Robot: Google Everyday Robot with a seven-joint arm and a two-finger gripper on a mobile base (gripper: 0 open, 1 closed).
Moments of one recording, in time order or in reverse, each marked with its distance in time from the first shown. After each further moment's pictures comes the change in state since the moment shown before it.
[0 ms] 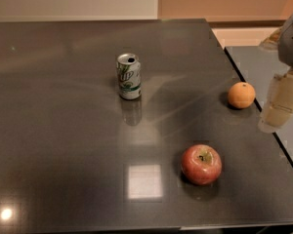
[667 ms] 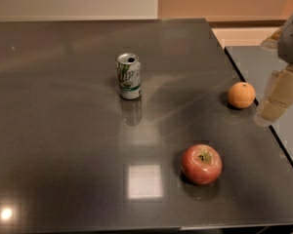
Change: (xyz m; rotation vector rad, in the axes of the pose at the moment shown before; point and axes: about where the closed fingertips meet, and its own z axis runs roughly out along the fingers) arm 0.004 -0.015 0.008 0.007 -0.029 0.060
